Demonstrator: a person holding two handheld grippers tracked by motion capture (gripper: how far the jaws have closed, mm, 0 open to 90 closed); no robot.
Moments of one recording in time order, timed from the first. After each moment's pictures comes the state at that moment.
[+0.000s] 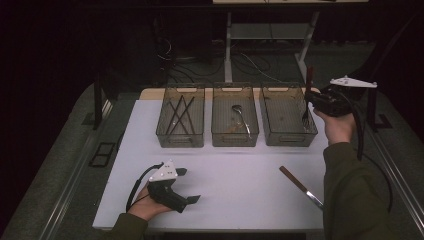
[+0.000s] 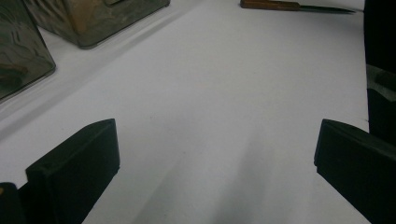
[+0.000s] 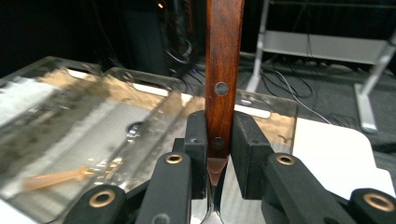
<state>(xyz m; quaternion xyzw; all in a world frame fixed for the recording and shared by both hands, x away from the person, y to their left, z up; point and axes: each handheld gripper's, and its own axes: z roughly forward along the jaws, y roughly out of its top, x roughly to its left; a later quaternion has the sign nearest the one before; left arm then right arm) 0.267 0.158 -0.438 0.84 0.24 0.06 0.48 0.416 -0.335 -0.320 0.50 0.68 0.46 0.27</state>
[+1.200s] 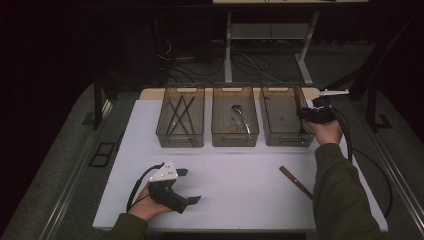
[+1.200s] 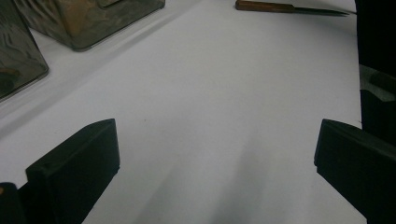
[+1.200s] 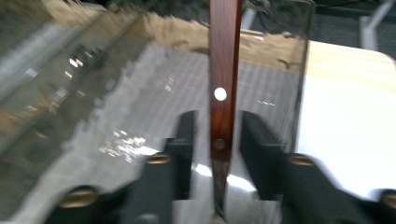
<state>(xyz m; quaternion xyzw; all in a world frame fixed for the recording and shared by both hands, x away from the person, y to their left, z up) 0.267 0.157 -0.438 0.84 0.23 0.06 0.48 0.456 -0.338 -0.391 0.55 0.72 0.37 0.21</state>
